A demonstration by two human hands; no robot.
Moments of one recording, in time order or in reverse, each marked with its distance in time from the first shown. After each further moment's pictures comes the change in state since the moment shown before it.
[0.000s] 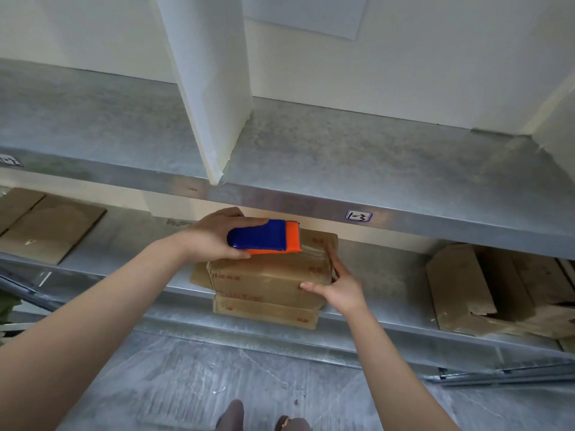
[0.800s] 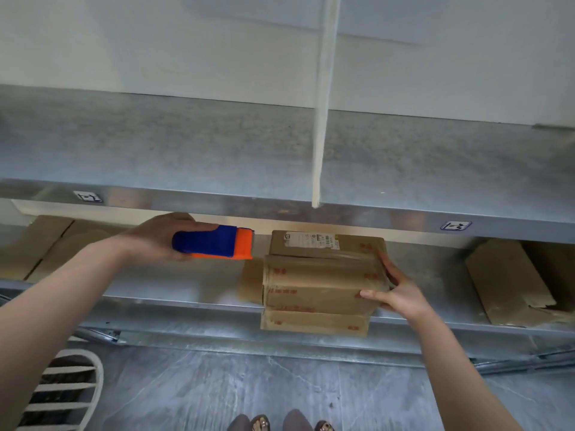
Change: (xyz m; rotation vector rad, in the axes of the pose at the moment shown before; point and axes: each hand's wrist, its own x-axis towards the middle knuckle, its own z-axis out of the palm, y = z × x) left_hand -0.075 -0.155 -0.095 0.081 -0.083 -0.044; right_hand -0.008 -0.013 0.006 0.086 0.041 0.095
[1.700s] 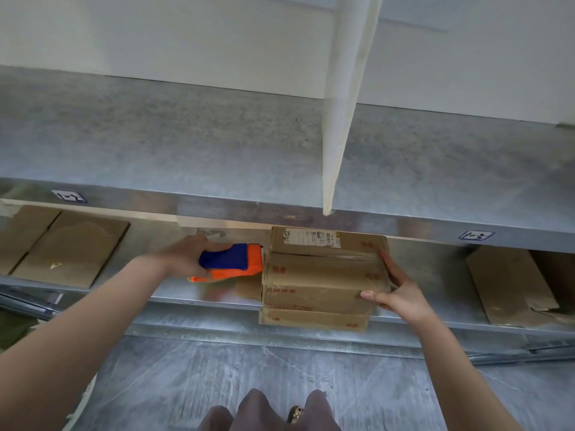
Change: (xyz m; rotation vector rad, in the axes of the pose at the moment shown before) left_hand 0.050 -0.025 0.084 -0.039 -0.192 -0.137; right_hand 0.006 0.006 0.003 0.014 0.002 -0.018
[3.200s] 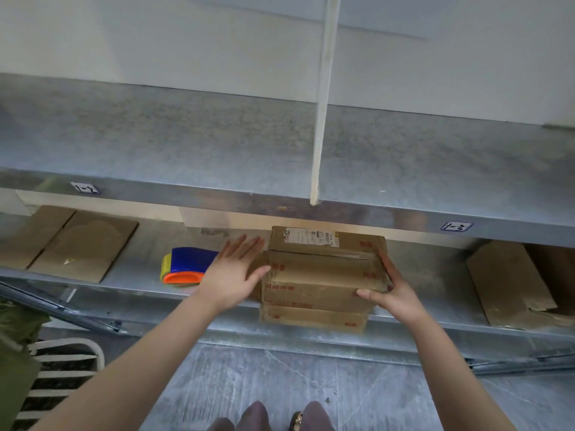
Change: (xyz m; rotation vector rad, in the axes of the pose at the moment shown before) left_hand -0.030 0.110 0.054 0.154 0.427 0.046; right_hand -0.010 -0.003 0.000 -0.042 -0.040 -0.061
